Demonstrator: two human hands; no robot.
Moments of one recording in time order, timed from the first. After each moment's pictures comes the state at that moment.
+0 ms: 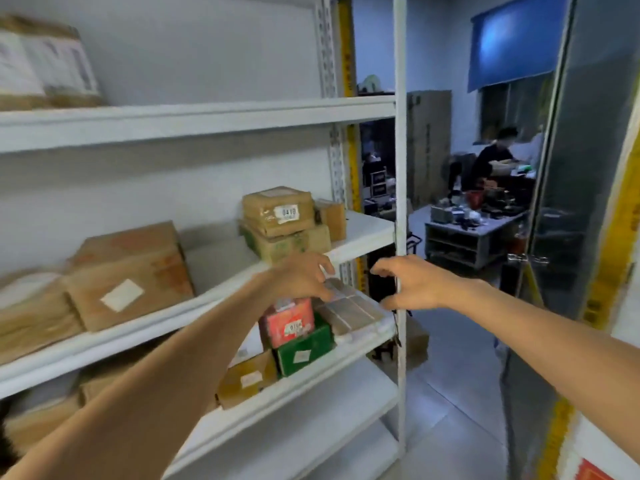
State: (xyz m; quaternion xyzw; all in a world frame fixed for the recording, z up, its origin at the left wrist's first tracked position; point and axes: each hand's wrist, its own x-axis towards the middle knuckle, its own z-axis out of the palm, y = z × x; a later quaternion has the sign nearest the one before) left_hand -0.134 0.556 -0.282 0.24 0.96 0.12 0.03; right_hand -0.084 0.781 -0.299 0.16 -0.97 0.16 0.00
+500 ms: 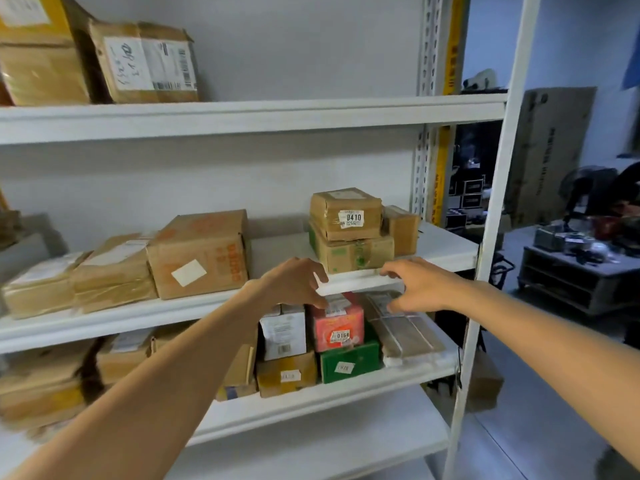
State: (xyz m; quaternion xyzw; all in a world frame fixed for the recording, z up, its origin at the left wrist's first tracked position) left_hand -0.150 0.483 -0.288 0.05 0.99 0.12 -0.01; right_hand -0.181 0.725 -0.287 0.28 -0.95 0.12 0.00
